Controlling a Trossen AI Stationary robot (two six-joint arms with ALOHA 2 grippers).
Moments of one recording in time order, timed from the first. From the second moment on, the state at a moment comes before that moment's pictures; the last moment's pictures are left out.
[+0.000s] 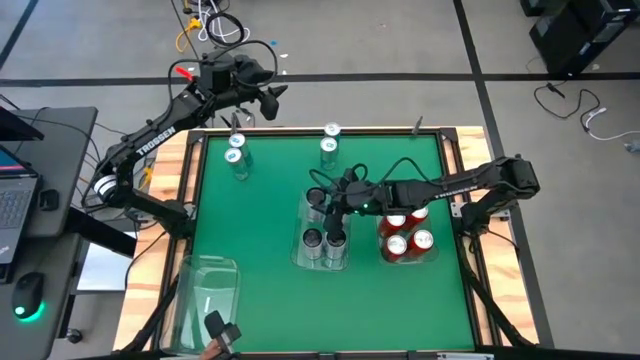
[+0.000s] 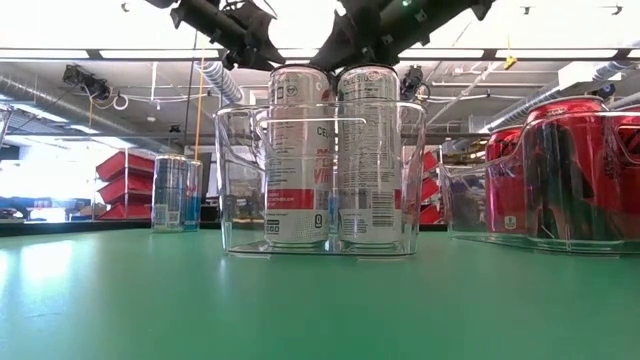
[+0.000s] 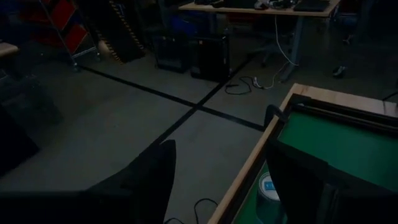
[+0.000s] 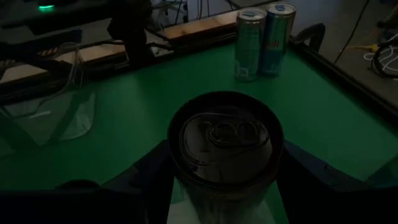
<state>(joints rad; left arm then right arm) 0.80 1.38 1.39 -0.26 0.15 0.14 0.05 1.59 1.10 -0.01 0.32 0.30</state>
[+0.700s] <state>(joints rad) 0.43 1.38 1.16 -0.31 0.52 0.37 0.07 1.59 1.05 0.03 0.31 0.27</state>
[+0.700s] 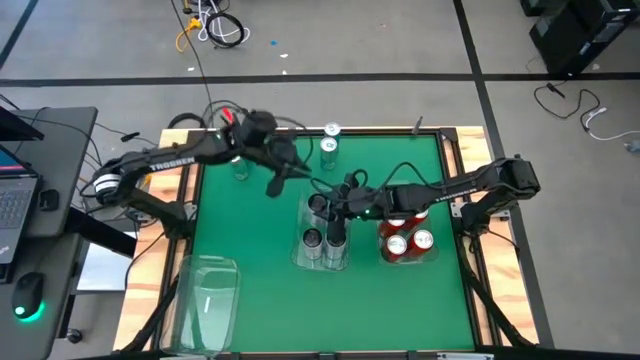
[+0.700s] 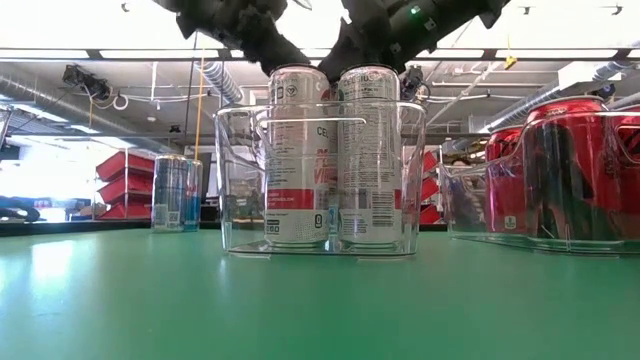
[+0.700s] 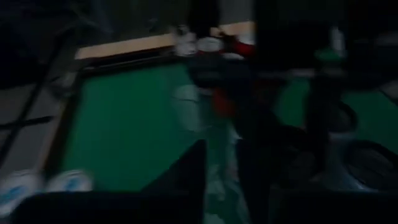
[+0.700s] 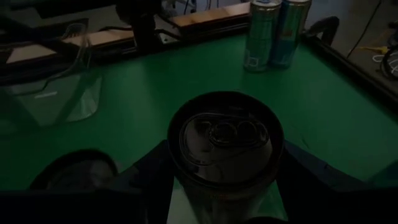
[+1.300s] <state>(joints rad) 0.18 1.39 1.02 -0.20 0.22 0.34 0.09 1.63 1.04 0.05 0.27 0.26</state>
